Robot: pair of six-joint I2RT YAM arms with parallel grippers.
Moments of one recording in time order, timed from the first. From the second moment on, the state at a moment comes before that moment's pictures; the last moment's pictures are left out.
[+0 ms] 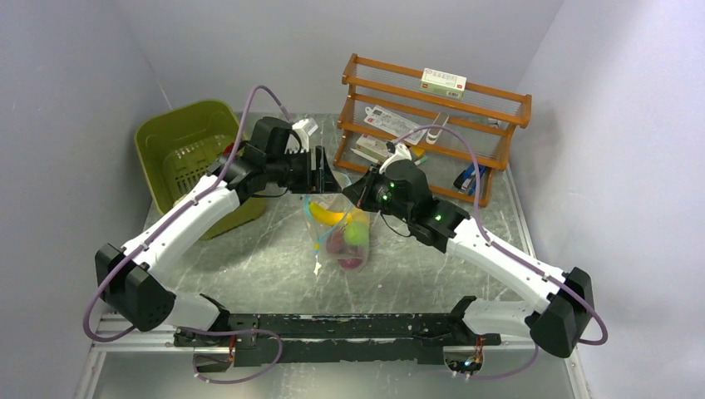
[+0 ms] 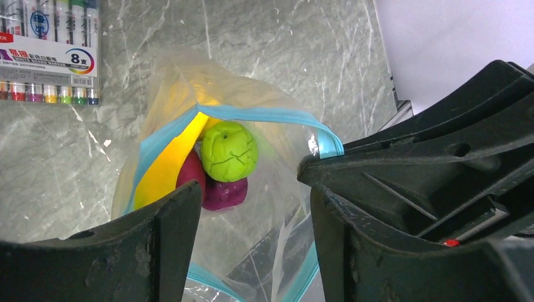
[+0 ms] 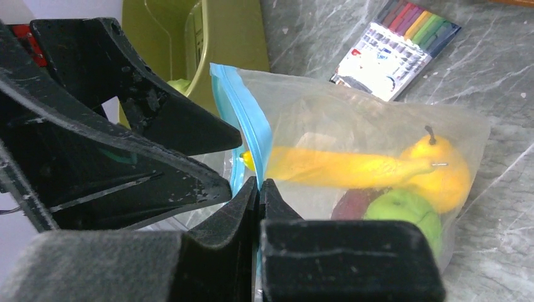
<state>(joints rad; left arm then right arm) -0.59 1.40 1.33 -0.59 0.37 -0.54 0.81 1.18 1.00 -0.18 0.10 0.80</state>
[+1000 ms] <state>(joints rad) -0.25 1.25 1.37 -0.63 -0.16 -0.31 0.81 0.97 1.11 -0.49 0.35 0.63</state>
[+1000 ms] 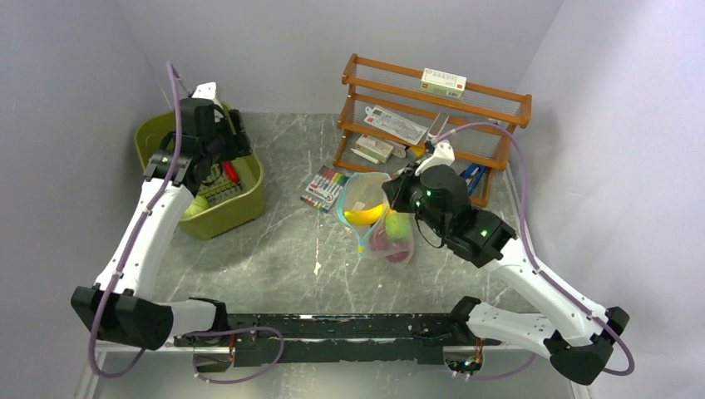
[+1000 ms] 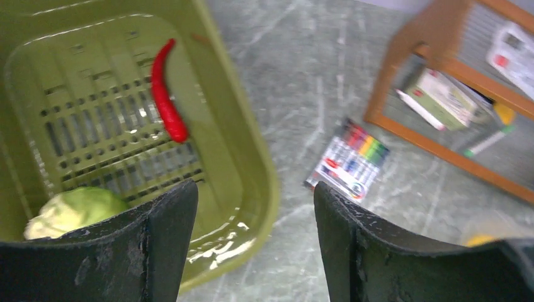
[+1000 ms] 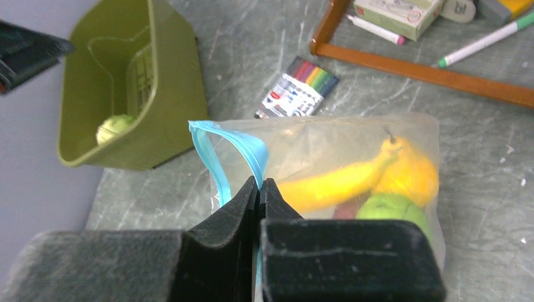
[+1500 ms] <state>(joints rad) 0.08 1.34 1.33 -0.63 -0.12 -0.26 0.81 0.94 0.90 -0.44 0.29 0.62</state>
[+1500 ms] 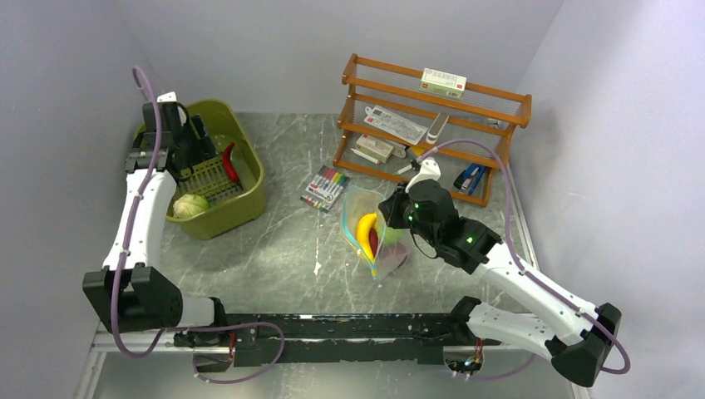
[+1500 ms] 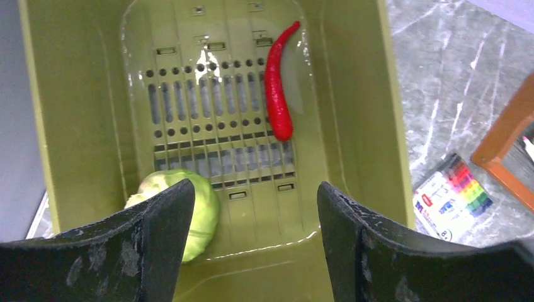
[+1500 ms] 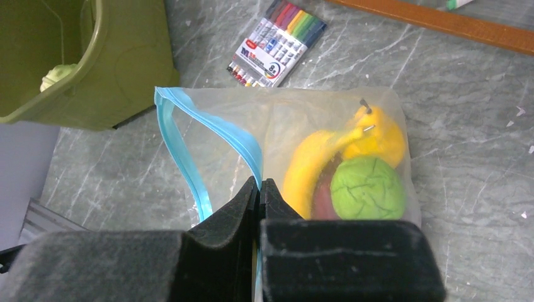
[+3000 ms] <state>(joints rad) 0.25 1.90 1.43 -0.46 0.10 -0.27 0.80 1.00 0.88 -0.45 0.42 0.52</state>
